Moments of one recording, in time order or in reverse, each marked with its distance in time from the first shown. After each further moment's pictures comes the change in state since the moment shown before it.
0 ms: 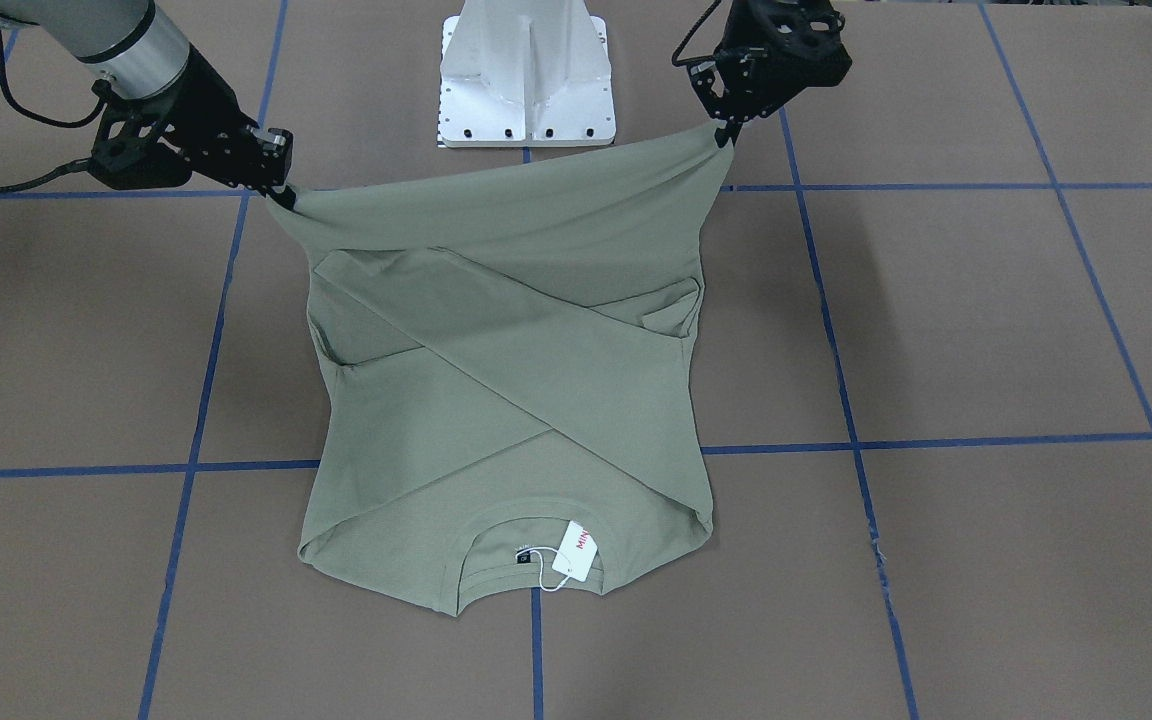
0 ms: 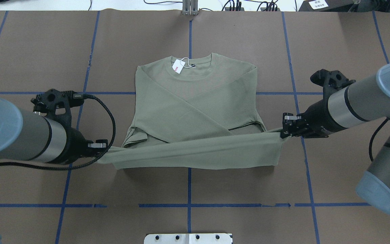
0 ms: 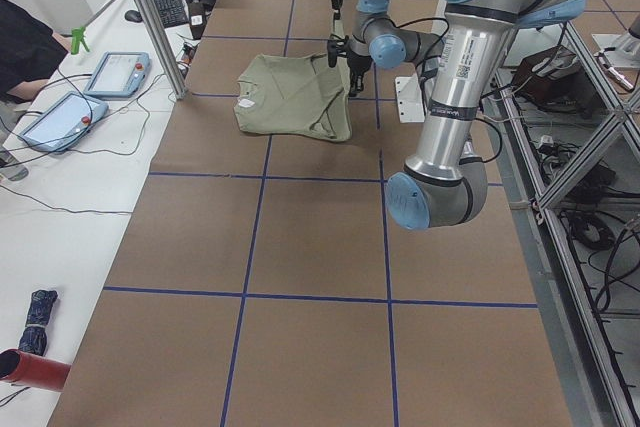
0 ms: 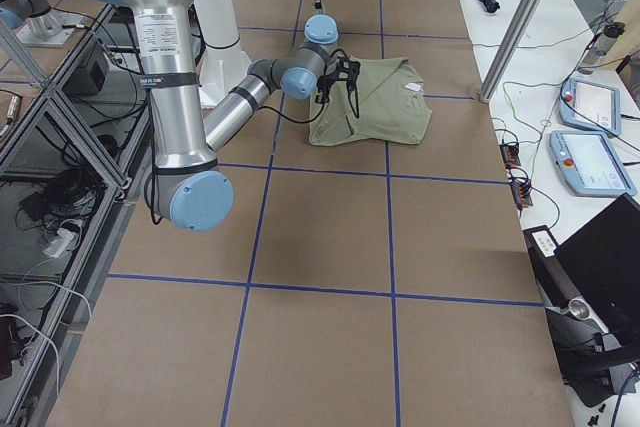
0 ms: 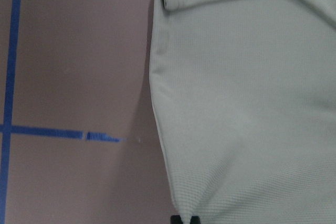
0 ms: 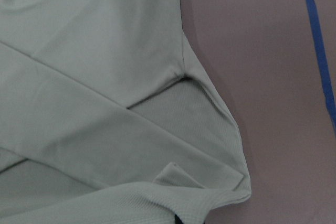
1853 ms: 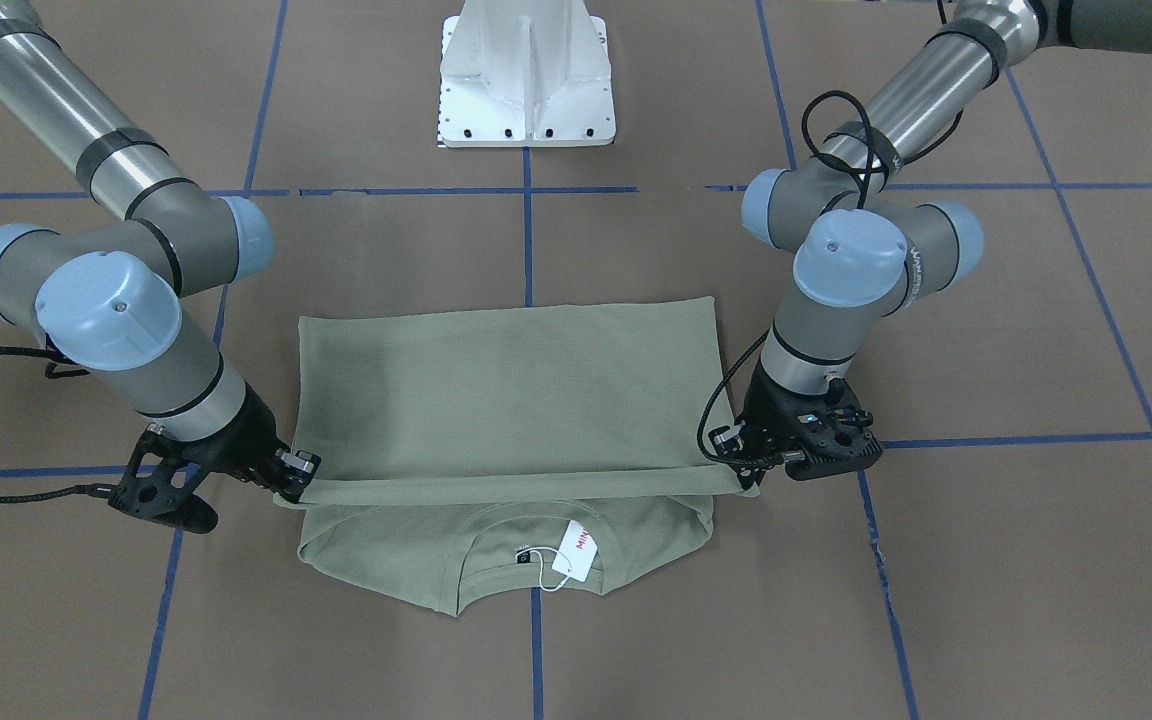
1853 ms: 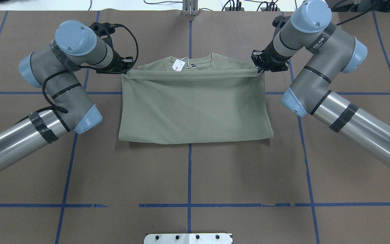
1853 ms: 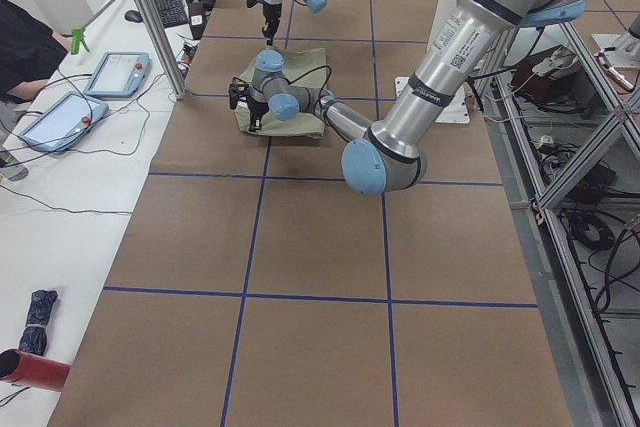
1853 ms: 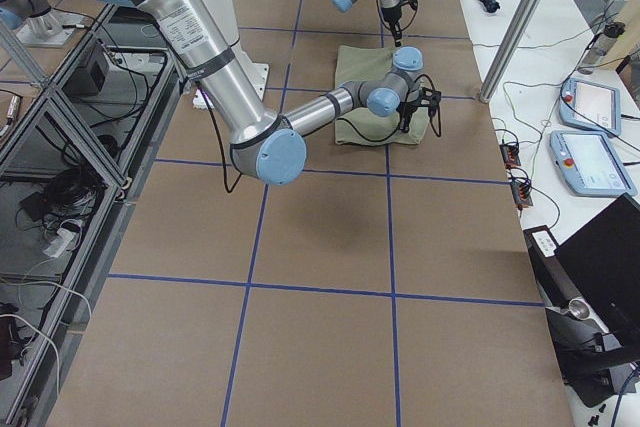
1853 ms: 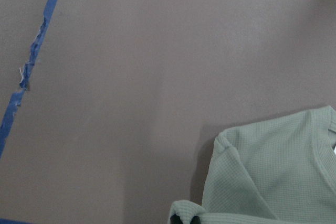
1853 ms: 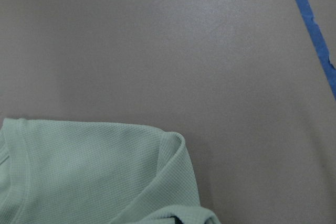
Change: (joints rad) left arm -0.239 -0.309 0.987 -0.701 -0.005 0.058; right arm 0.114 0.432 -0.772 0.168 -0.098 -0.070
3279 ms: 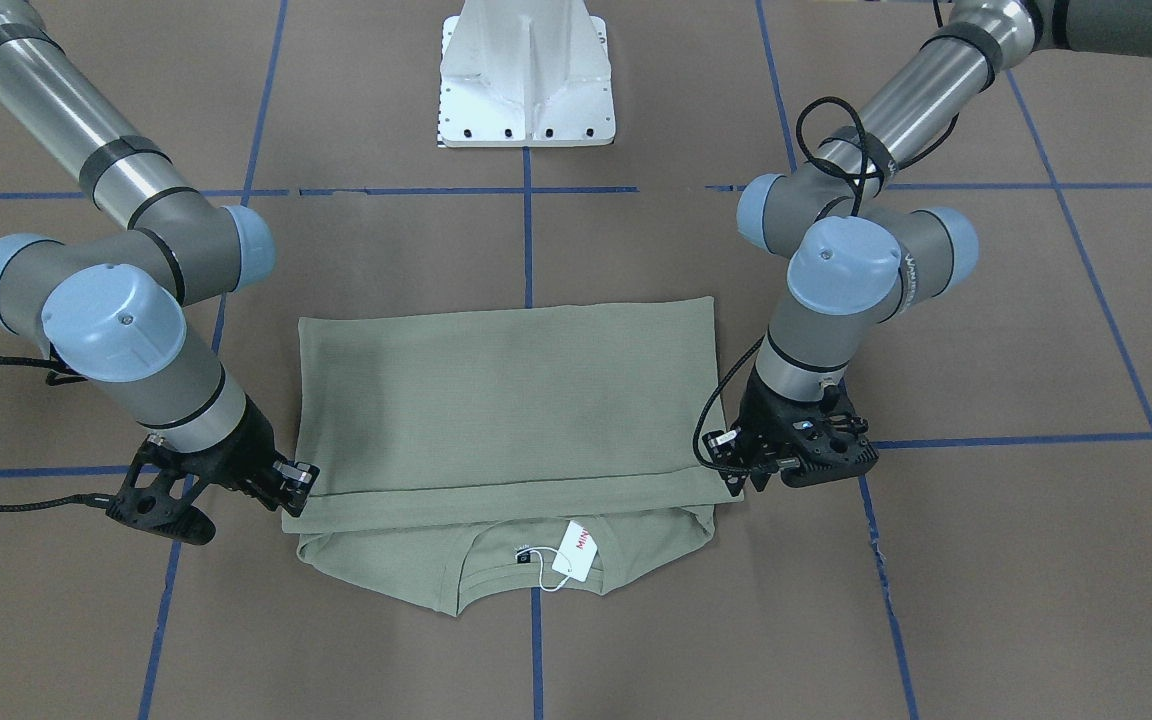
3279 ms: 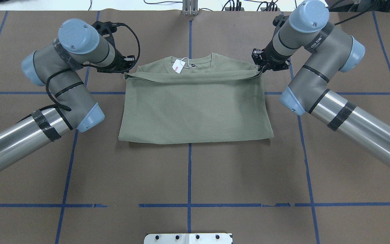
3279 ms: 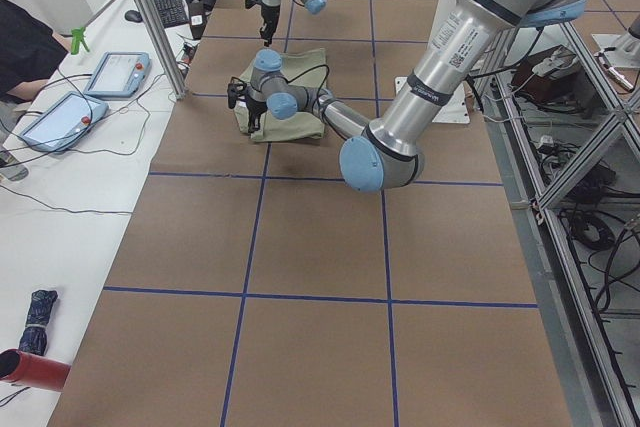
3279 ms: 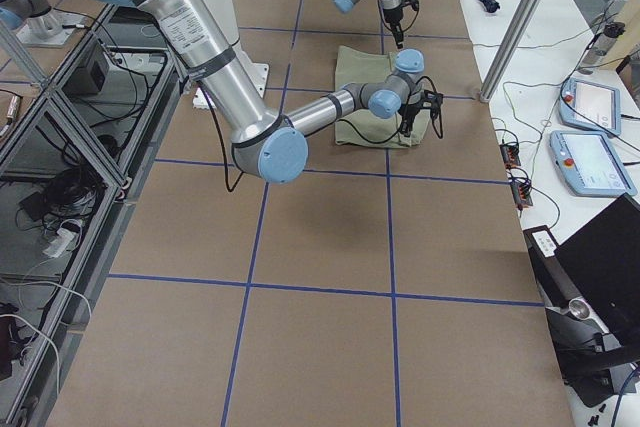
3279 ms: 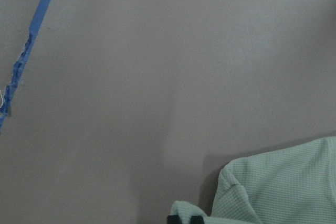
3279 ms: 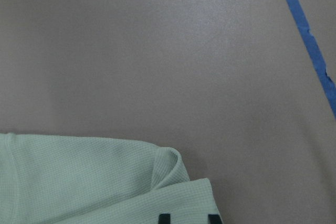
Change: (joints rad) left arm -0.001 -0.015 0.015 0.002 0.000 -0.005; right arm -0.001 0.010 -0.032 0.019 -0.024 0.000
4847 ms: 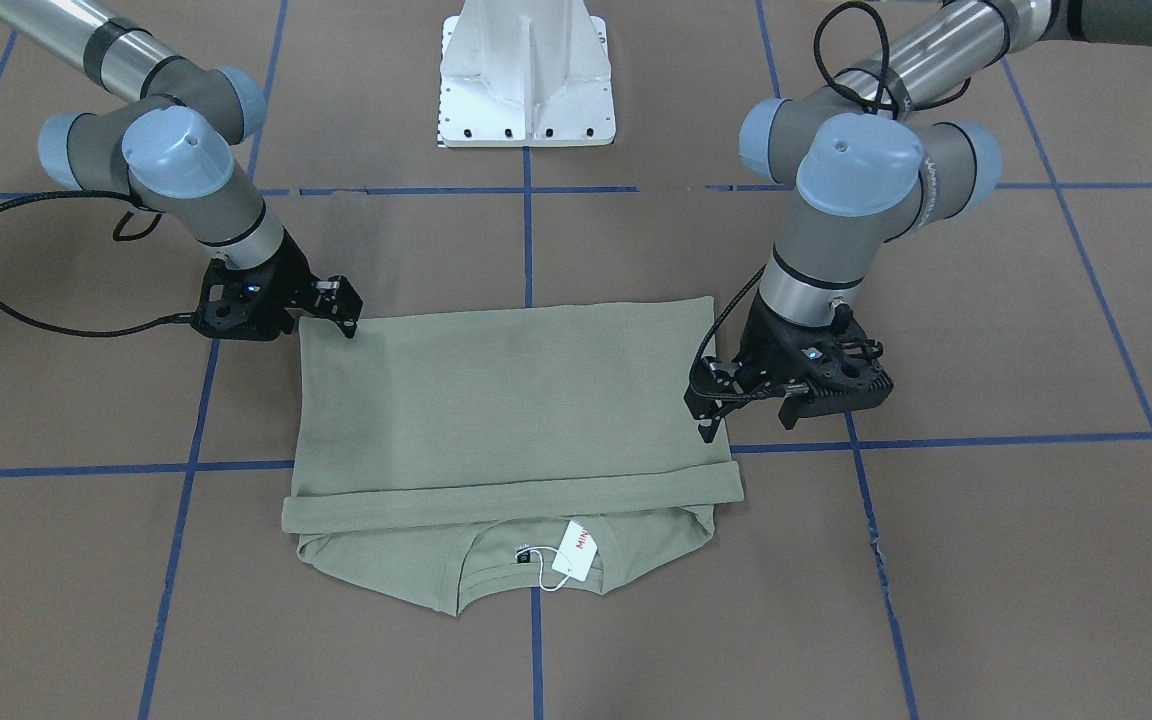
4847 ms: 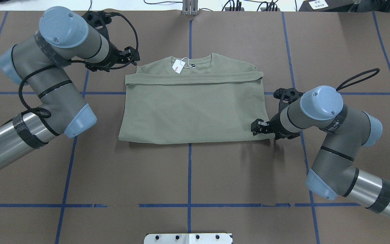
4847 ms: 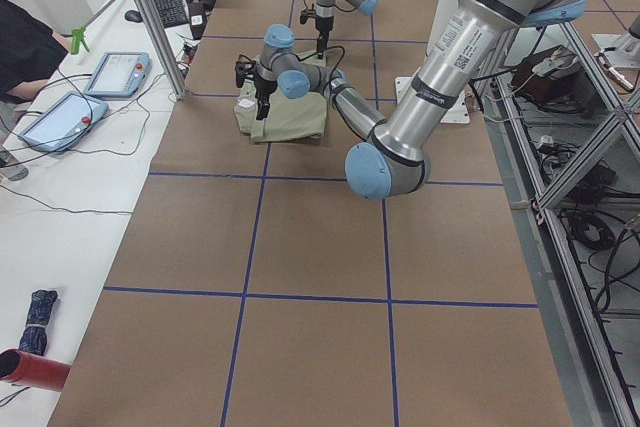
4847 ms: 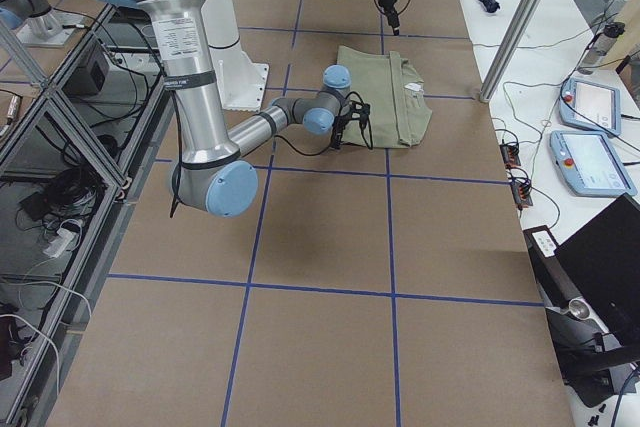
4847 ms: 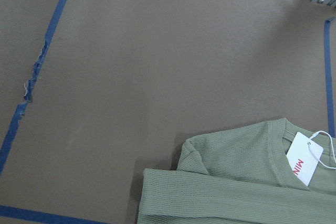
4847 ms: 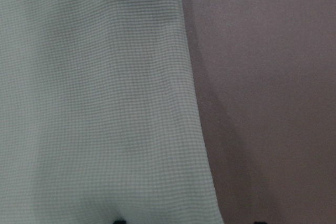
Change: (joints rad) left arm -0.008 0.055 -0.251 0.167 -0.003 -0.005; right arm -0.271 -0.361 0.407 0.019 -0.064 0.061
